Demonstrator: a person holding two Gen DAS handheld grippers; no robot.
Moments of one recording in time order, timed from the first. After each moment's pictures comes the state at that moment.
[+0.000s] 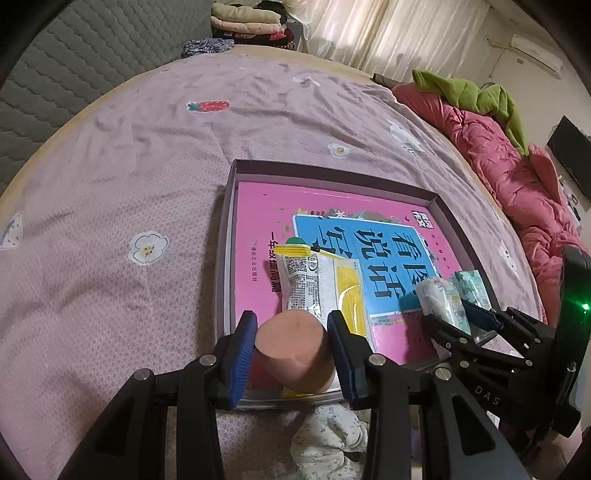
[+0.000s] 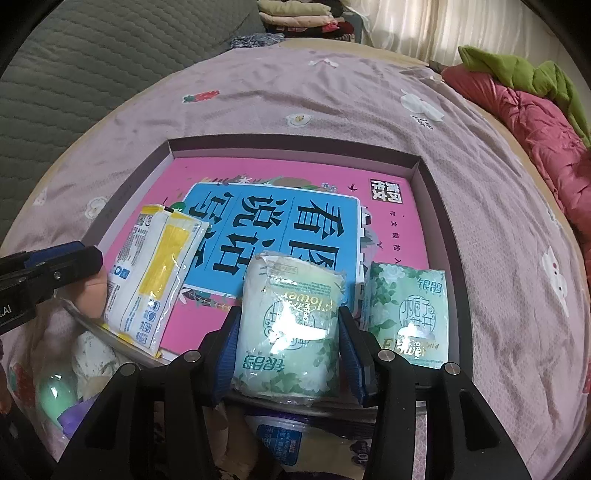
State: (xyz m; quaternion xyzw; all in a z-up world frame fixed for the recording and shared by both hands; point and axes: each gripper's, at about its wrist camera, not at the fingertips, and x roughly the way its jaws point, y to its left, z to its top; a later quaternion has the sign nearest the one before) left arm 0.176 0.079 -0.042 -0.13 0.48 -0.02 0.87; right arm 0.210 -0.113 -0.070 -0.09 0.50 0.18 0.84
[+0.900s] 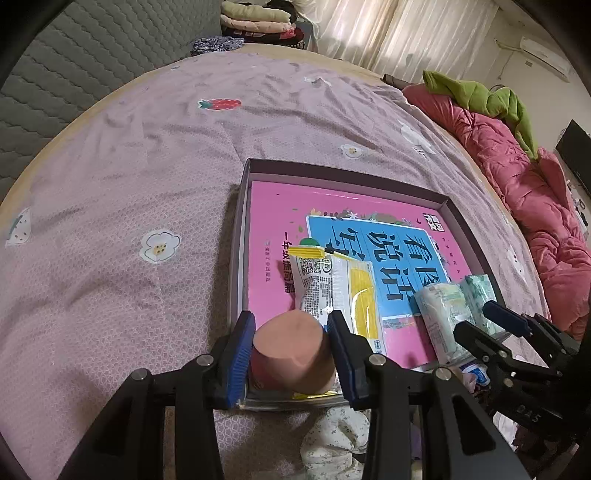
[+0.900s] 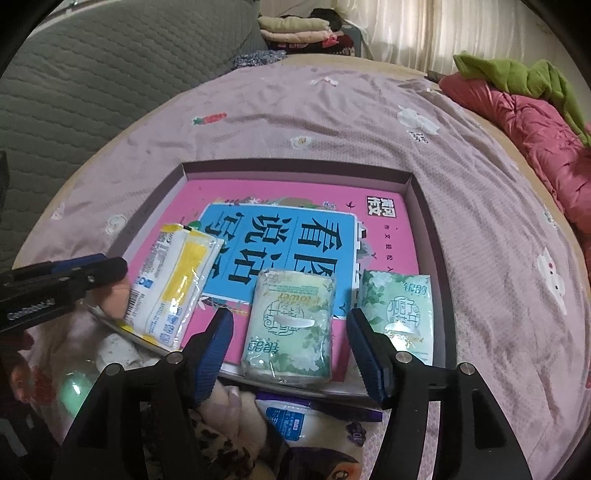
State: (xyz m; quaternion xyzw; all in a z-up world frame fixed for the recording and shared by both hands) left arm 0.177 0.084 -0.042 -0.13 0.49 0.00 0.86; right arm 0.195 -0.123 -0.046 -0.06 0.47 0.19 0.86
